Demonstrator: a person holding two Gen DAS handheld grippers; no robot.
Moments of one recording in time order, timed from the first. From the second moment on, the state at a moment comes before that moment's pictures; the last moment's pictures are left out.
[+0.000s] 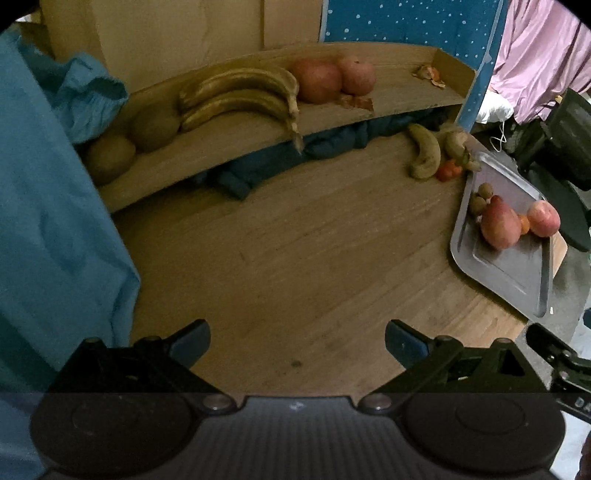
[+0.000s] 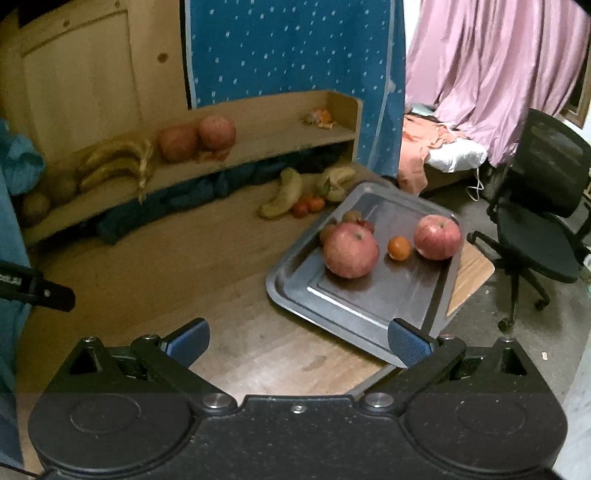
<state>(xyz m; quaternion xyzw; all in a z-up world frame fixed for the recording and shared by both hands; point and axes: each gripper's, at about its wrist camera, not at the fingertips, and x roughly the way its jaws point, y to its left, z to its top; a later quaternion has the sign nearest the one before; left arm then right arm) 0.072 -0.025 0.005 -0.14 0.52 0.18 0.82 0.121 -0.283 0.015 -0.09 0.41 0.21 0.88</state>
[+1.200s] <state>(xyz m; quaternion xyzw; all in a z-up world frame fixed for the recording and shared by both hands) 0.207 -0.017 -0.044 -0.16 0.55 0.13 0.81 0.227 -0.266 -0.022 -0.18 0.38 0.26 0.87</state>
